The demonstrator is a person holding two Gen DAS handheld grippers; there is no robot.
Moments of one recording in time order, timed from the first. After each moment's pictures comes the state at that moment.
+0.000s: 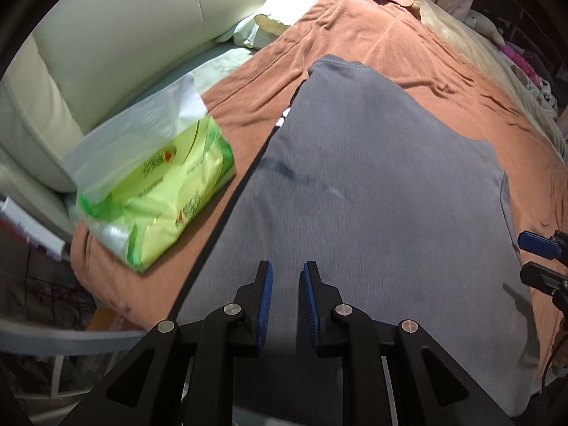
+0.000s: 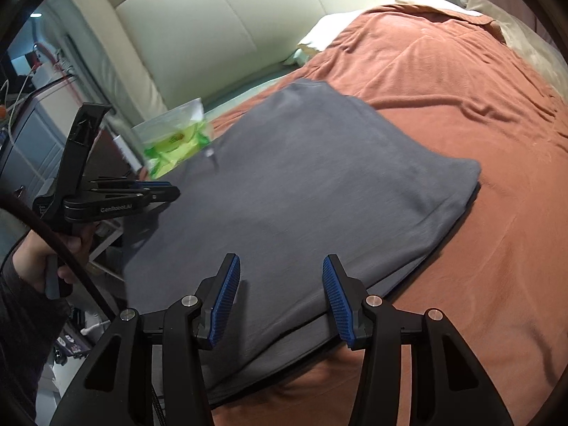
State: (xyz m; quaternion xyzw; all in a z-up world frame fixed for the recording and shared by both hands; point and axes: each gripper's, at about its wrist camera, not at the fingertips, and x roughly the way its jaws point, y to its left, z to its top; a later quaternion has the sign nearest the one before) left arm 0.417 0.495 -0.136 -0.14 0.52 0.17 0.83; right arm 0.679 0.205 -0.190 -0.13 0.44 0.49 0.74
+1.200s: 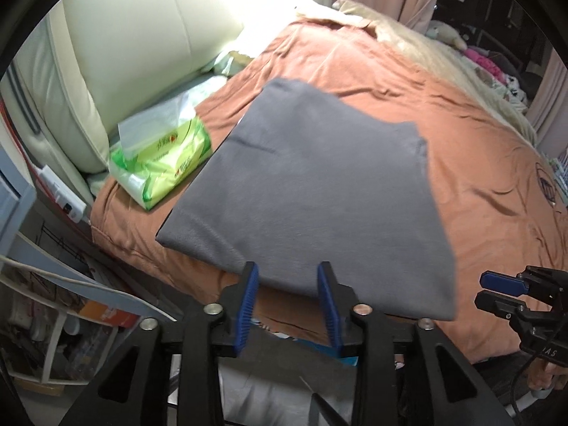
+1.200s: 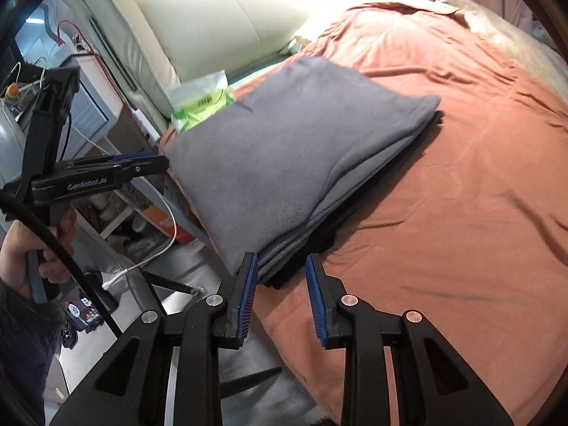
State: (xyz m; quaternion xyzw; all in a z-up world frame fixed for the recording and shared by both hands) left arm 0.326 0.405 -0.080 -0.13 0.46 0.14 0.87; right arm 0.566 0.123 -0.166 -0.12 0.44 0.44 0.77
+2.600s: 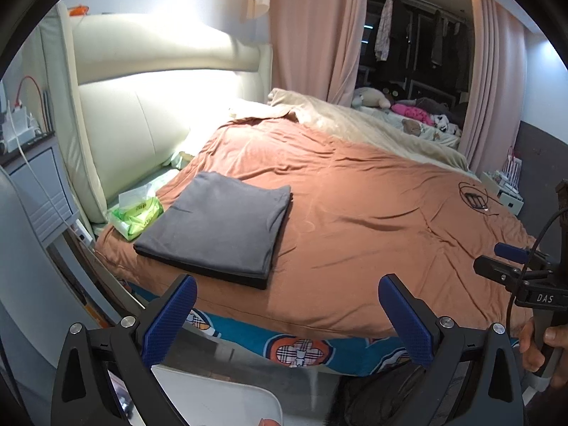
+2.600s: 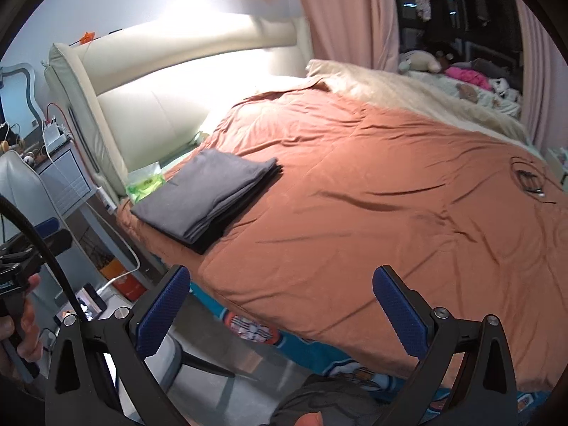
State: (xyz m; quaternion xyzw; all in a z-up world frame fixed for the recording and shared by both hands) left arm 0.174 0.198 0.035 -0.08 0.29 0.09 0.95; right arm 0.373 -0.093 -0.059 -0.05 0.32 0.27 0.91
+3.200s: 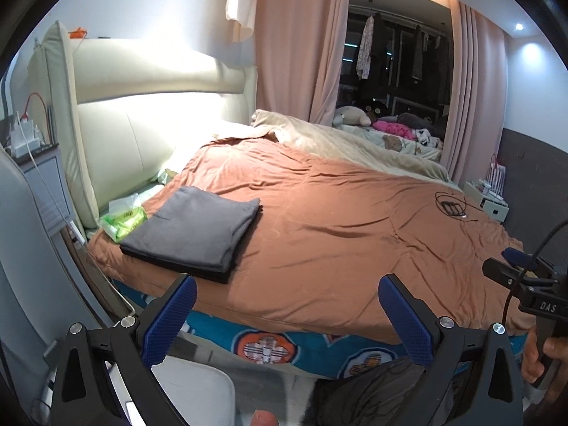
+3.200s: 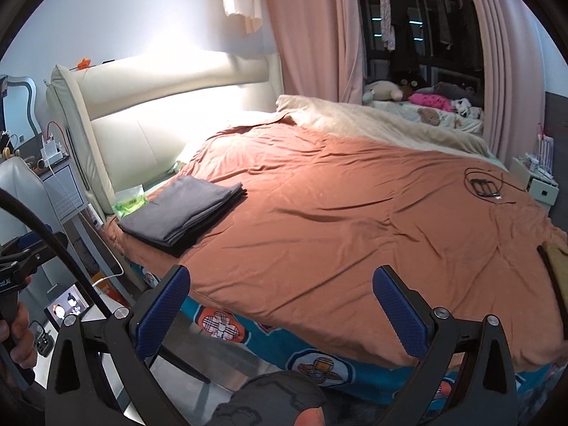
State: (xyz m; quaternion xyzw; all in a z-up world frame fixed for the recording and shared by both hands) left arm 0.126 0.119 0.043 -0.08 0.24 0.08 0.96; right arm 0.285 -0.163 -0.061 -0.04 0.25 0.23 0.94
